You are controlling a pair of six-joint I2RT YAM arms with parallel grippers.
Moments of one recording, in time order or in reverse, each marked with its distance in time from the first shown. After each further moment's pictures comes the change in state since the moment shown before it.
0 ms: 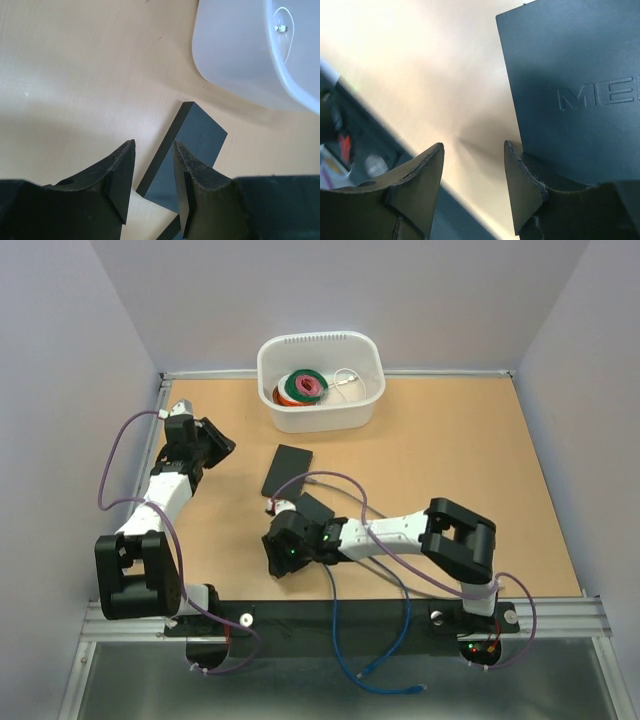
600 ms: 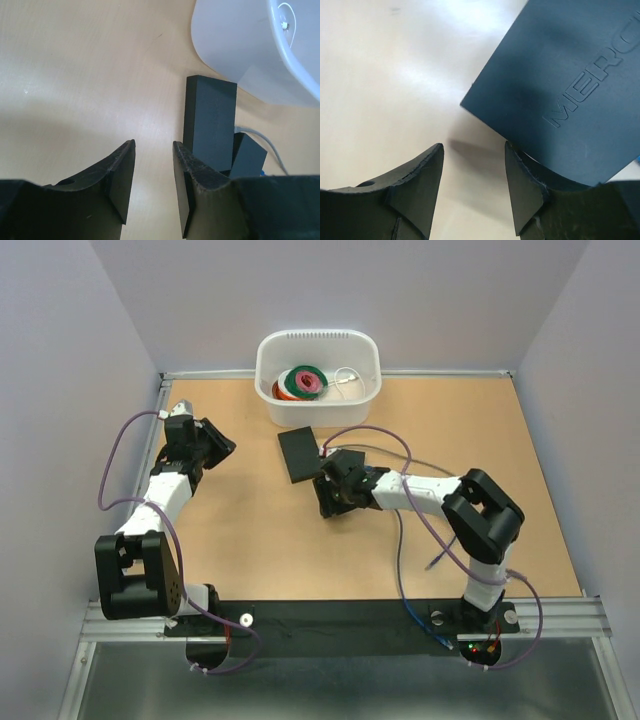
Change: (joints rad) left arm 0.000 0.000 0.000 -0.010 0.007 0.001; right arm -0.418 -0.080 -0.066 -0.083 0.038 -0.261
